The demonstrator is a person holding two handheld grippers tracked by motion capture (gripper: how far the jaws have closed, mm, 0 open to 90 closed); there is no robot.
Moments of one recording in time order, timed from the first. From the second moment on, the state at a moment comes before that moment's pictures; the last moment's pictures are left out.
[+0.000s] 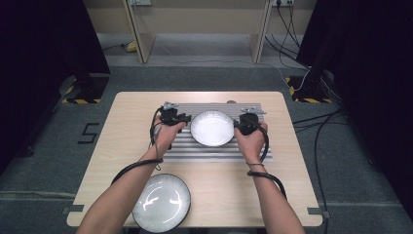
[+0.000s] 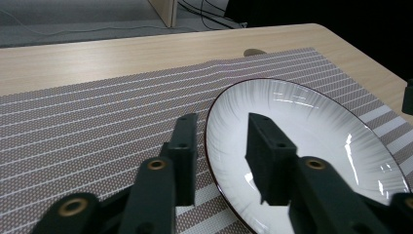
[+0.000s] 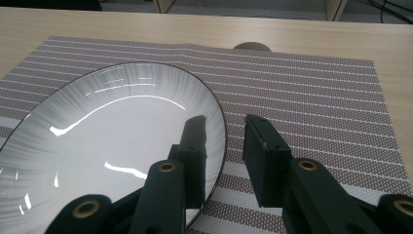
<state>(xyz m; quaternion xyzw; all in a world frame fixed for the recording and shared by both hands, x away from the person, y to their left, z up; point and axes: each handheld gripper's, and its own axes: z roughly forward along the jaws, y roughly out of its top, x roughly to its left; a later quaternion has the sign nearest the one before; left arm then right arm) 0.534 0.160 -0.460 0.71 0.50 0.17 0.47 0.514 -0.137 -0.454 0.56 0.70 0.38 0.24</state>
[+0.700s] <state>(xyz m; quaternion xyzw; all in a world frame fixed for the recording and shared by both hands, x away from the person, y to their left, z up) 0.495 0.191 -0.451 0.71 0.48 0.15 0.49 0.481 -0.161 -0.448 0.58 0.69 0.38 0.21</state>
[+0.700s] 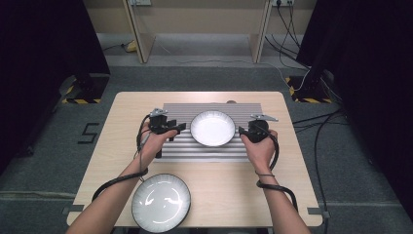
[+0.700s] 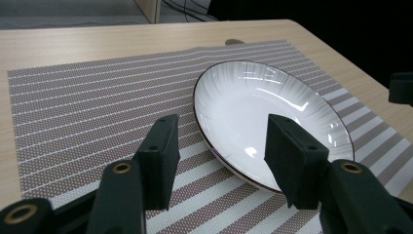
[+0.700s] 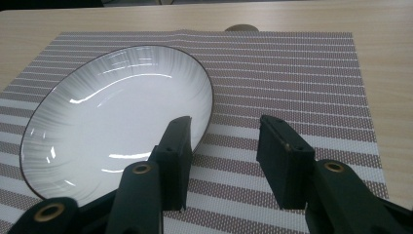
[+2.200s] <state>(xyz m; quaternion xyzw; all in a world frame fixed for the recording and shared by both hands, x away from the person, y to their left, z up) 0.423 0.243 -0.452 0.70 0.47 0.15 0.52 0.433 -0.196 -0.457 0.60 0.67 0.38 0.20</state>
